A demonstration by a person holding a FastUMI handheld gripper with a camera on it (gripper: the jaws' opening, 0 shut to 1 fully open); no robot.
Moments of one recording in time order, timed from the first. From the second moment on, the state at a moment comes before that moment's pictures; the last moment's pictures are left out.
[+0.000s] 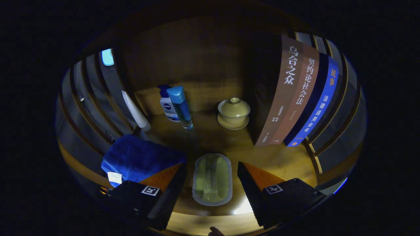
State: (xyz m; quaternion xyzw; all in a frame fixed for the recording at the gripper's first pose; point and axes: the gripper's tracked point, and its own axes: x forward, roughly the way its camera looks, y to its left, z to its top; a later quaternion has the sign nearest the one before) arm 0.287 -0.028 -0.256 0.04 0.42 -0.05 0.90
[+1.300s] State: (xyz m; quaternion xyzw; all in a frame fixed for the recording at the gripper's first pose) arm -0.021 0.003 -0.158 0.05 0.10 -0.03 0.99
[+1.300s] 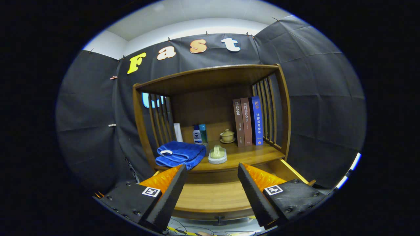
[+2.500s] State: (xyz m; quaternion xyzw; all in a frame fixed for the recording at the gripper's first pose) arm -0.052 0.001 -0.330 0.05 0.14 -0.05 0.99
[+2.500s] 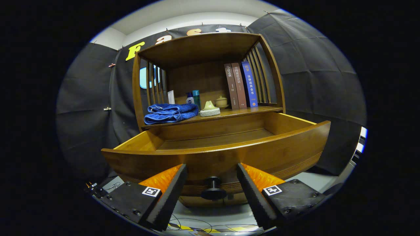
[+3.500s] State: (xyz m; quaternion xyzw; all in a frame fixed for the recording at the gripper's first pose) arm 0.089 -0.014 -0.339 0.06 0.15 -0.05 0.99
